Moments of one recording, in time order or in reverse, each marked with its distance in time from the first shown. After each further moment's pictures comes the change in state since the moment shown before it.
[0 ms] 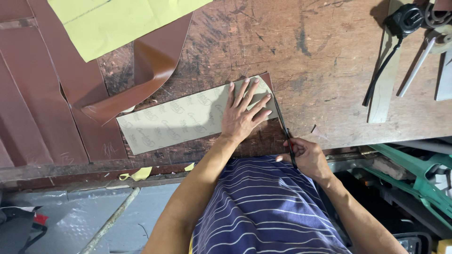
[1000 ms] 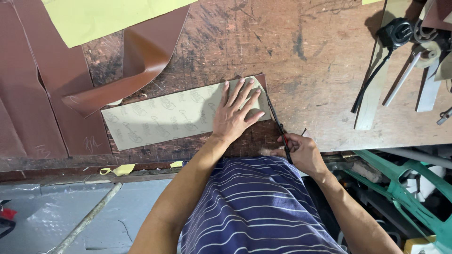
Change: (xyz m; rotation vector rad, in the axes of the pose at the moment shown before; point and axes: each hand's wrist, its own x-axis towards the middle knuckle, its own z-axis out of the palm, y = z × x) left_hand 0.004 0.002 -0.005 0.001 0.009 -0.035; right_hand 0.015 -0.028 -0.019 -0.115 -0.030 -0.002
